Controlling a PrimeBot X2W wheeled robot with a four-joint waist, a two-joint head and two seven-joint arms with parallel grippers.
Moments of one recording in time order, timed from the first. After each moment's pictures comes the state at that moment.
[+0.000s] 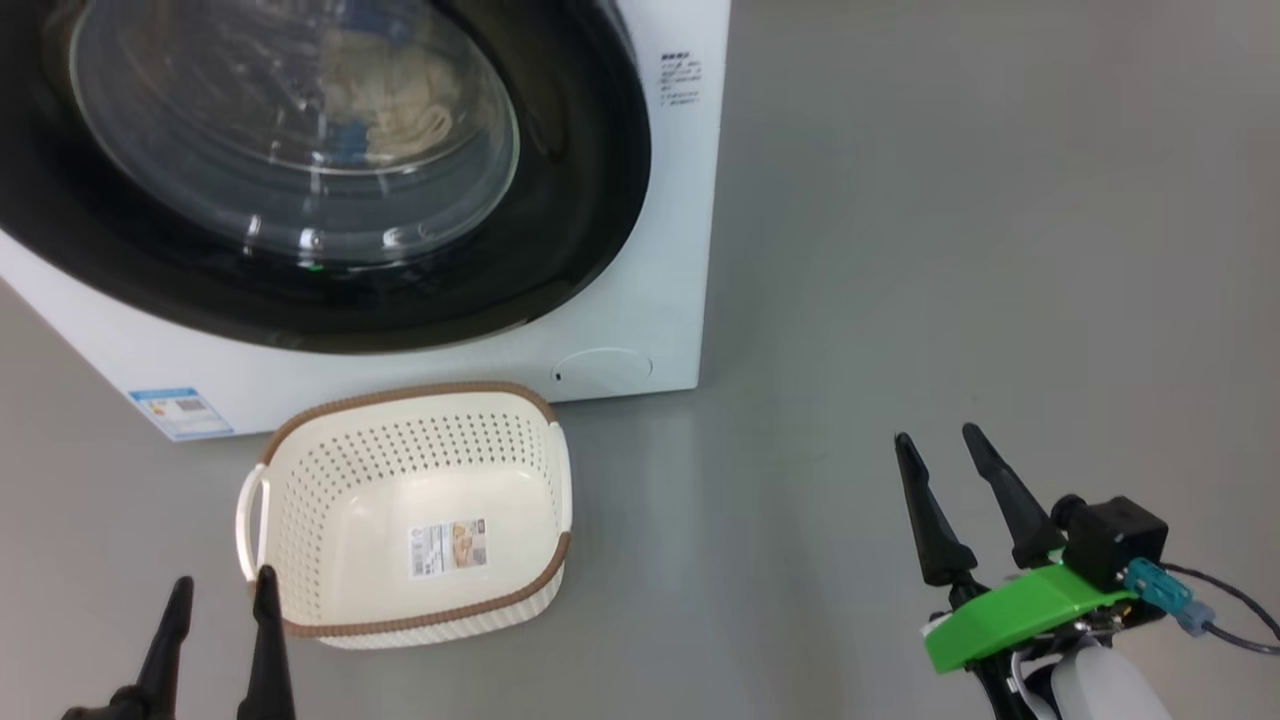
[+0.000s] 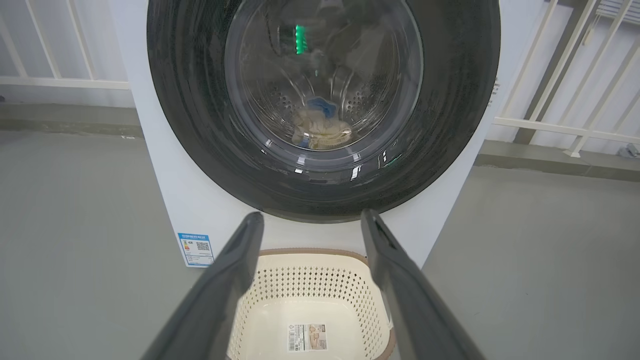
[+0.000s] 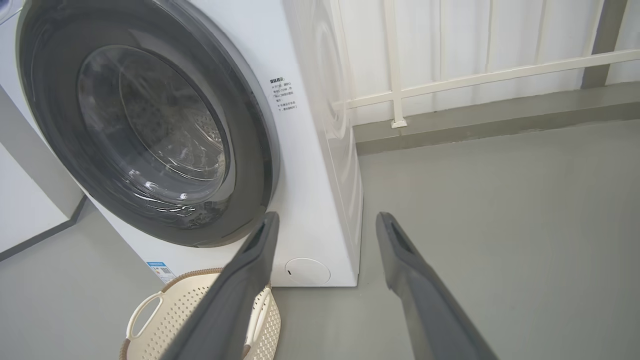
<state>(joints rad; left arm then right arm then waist) 0.05 0.05 0.08 0.12 -0.24 -0.13 -0.25 -0.21 -0.06 0.05 0.29 0.28 0.13 -0.26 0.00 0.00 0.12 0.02</state>
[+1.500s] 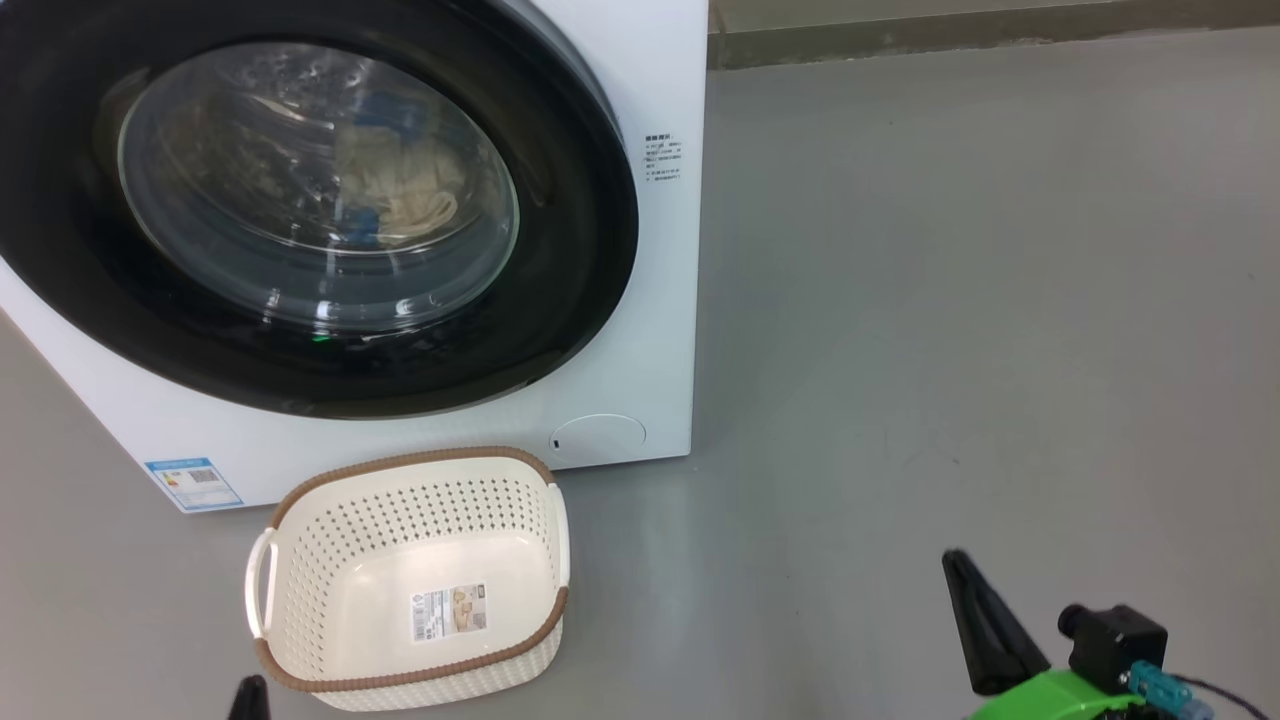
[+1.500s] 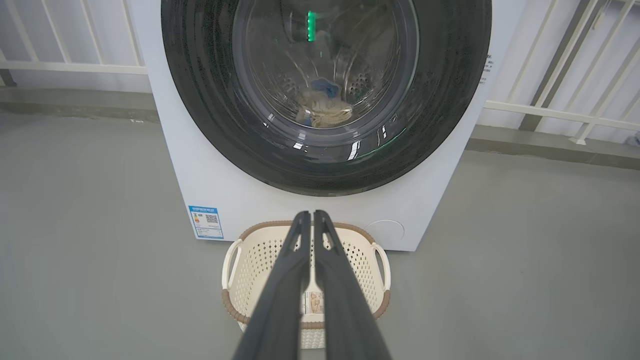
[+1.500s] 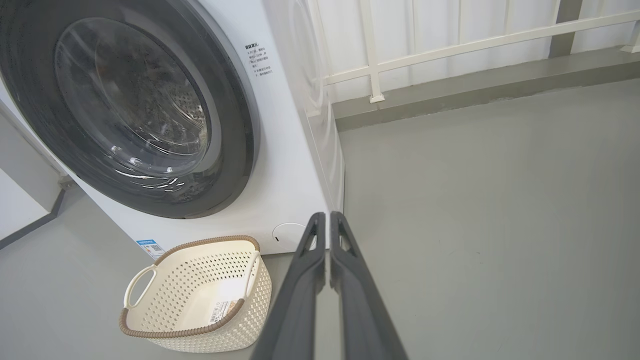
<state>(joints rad) 0.21 0.02 0.07 0.11 -0.21 -0.09 -0.25 -0.04 -0.05 0.02 0.33 0.28 0.13 -0.26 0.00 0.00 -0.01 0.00</state>
